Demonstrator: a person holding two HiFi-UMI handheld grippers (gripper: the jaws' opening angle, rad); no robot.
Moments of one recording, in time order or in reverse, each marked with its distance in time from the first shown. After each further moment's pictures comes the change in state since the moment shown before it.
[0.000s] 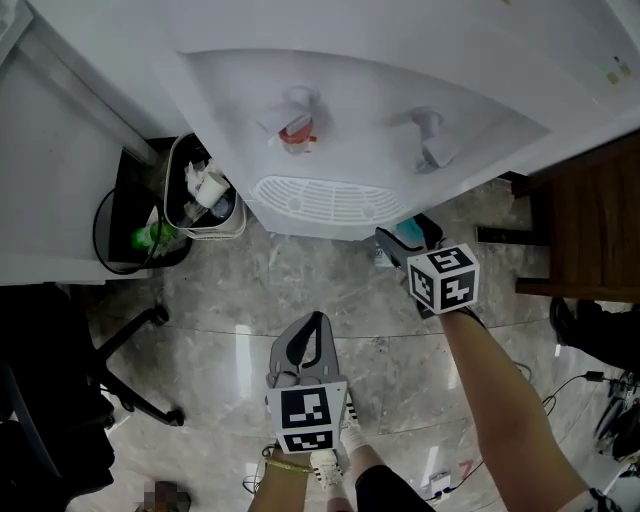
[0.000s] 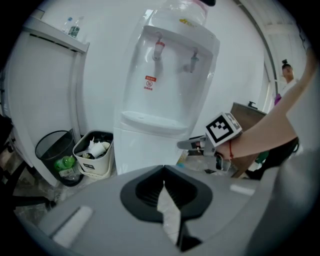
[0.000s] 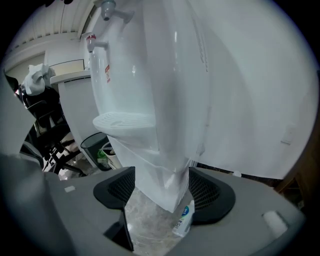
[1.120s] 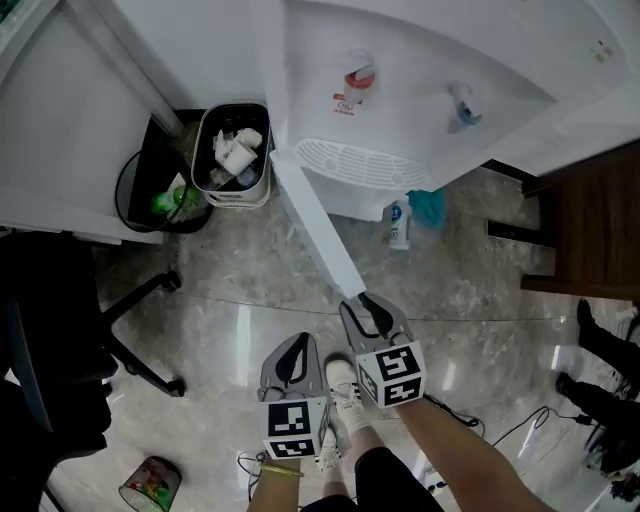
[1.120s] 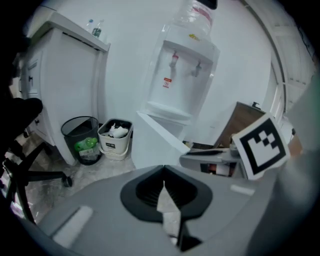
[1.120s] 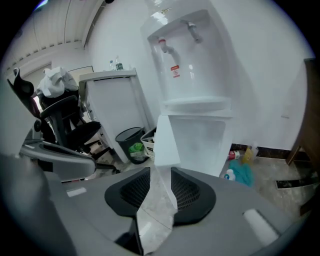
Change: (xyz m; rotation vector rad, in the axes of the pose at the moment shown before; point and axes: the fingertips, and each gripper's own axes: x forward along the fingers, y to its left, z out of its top) left arm -0.087 0.032 -0.083 -0.076 0.043 0.068; right arm -0.084 0.207 -0.087 0.068 -0.002 0.115
